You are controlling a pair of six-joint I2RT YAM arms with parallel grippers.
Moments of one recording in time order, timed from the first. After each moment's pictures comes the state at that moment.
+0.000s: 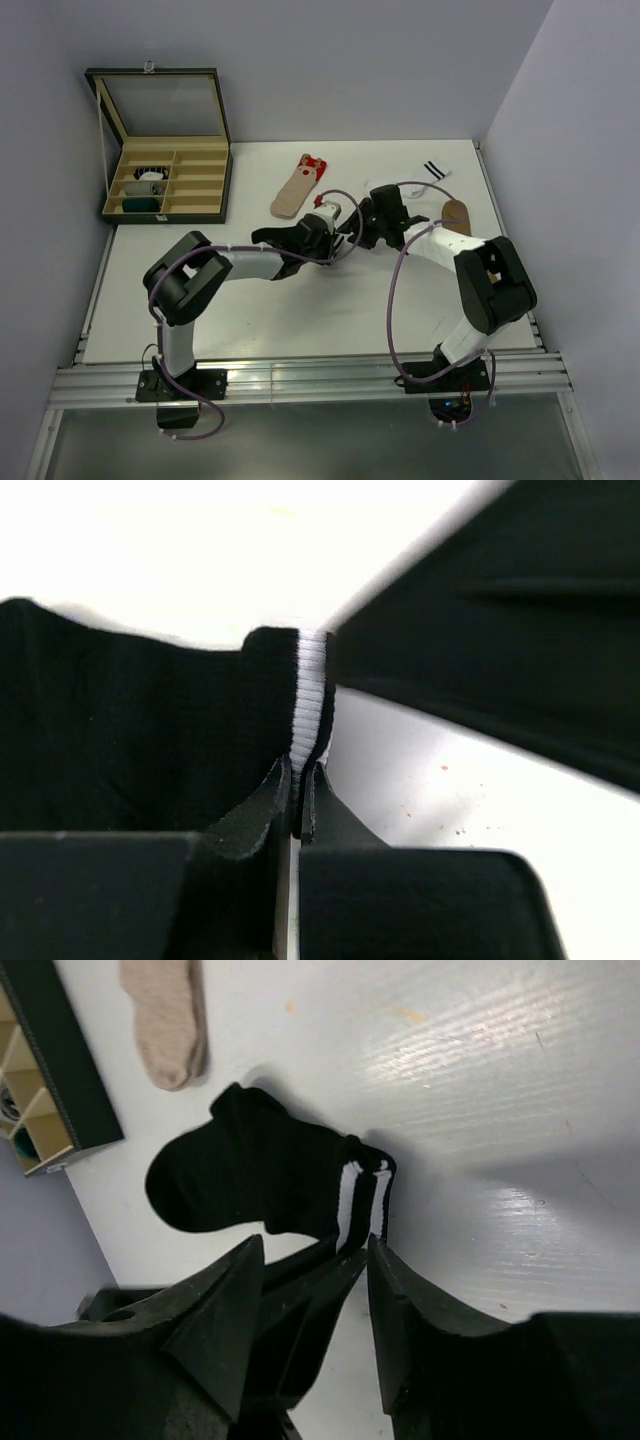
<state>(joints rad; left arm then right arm) -0.84 1.92 1.05 0.26 -0.11 -0.35 0.39 1.64 0.91 -0.06 -0.16 1.02</state>
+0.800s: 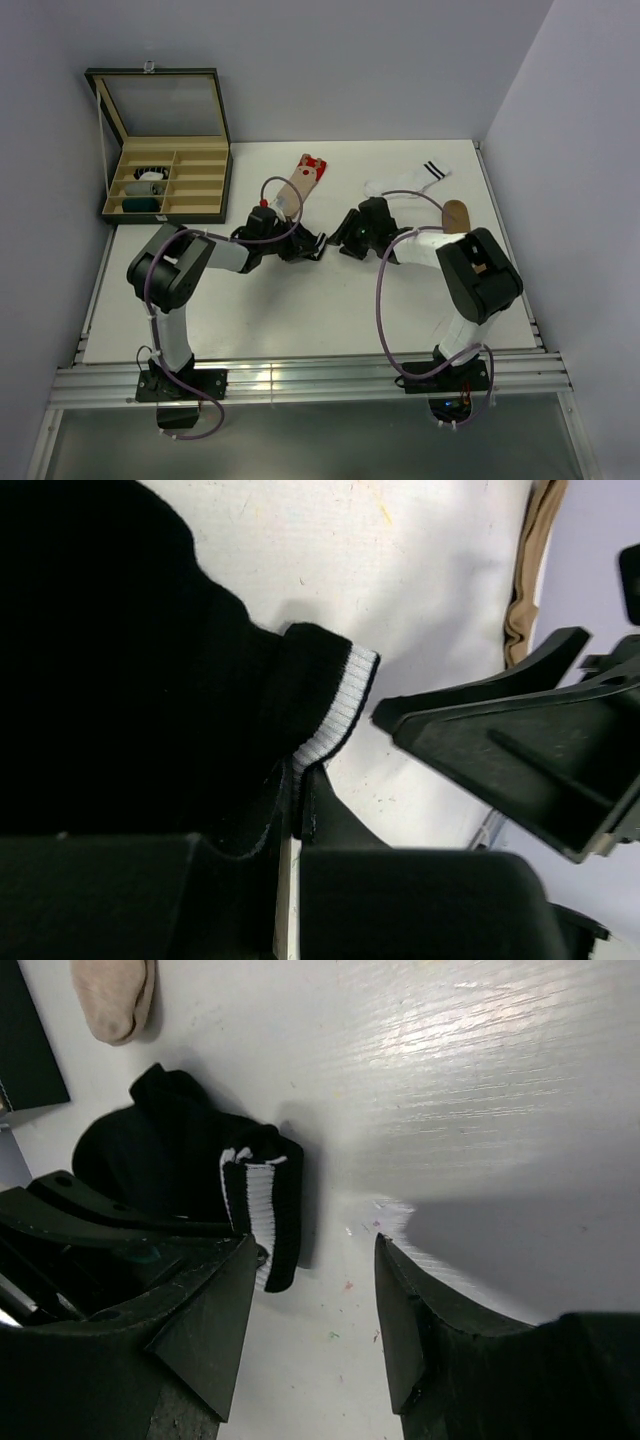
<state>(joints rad) -0.54 1.92 0.86 0.48 0.38 -0.94 0.46 1.71 0.83 0.11 -0.15 0.98</state>
